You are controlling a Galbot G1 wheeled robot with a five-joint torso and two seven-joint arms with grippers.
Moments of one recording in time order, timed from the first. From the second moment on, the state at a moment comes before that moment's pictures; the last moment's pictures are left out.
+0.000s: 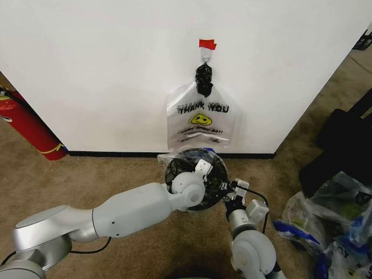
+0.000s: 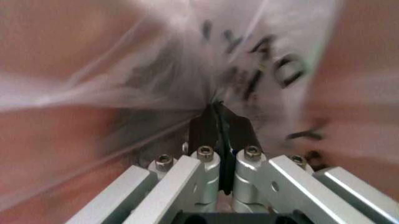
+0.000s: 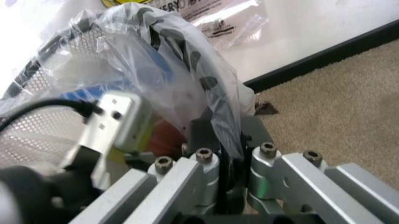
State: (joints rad) left arm 0.24 -1.16 0.79 -1.63 -1.28 0.70 -0.83; right arm -1.39 1.41 0.21 2.13 0.57 -0.27 0.46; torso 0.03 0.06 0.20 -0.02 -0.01
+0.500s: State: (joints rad) left arm 0.21 -1.23 0.85 -1.46 -1.23 0.70 -0.80; right arm -1.40 1.41 0.19 2.14 0.56 -0.27 0.45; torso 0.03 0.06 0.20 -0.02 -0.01
